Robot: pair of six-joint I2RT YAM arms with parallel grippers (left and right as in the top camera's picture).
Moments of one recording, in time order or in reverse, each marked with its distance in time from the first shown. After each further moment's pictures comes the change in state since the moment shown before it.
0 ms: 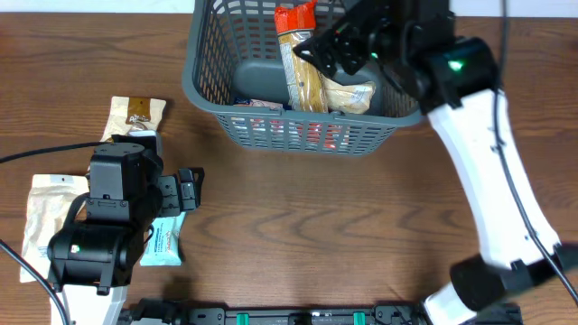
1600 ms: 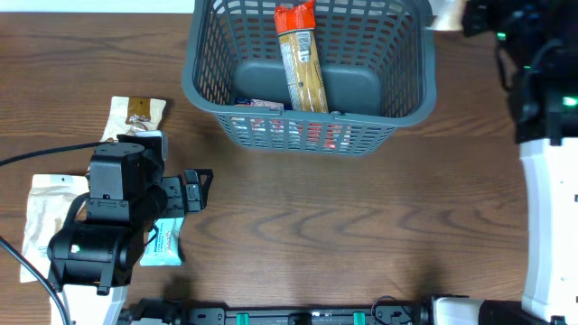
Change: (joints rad) left arm 0.000 0.000 0.000 0.000 0.091 -0.002; right arm -0.353 -0.257 -0.227 0.427 -0.029 0.071
